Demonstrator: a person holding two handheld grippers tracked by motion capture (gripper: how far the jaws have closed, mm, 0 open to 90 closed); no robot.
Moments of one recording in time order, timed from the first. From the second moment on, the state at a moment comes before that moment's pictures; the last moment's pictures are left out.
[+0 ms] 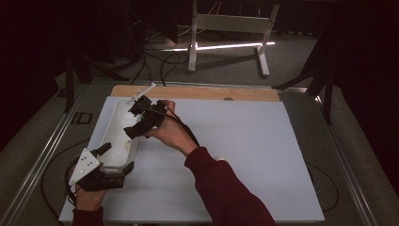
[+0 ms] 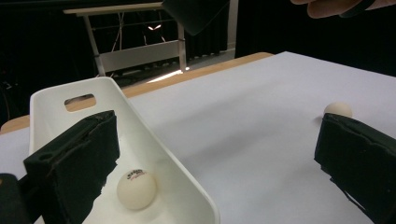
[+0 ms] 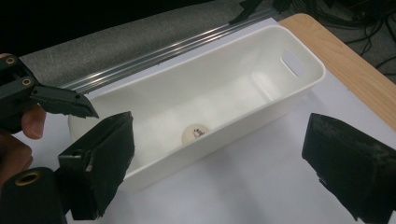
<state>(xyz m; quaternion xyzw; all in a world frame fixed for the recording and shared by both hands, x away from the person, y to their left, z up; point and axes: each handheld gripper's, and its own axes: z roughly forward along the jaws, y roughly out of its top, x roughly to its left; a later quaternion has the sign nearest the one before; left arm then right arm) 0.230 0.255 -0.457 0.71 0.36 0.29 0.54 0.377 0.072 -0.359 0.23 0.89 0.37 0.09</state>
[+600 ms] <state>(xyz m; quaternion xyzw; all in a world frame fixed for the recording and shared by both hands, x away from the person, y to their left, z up) 0.231 0.255 -0.457 0.71 0.36 0.28 0.54 0.380 0.052 -0.354 0.24 0.89 0.38 0.10</state>
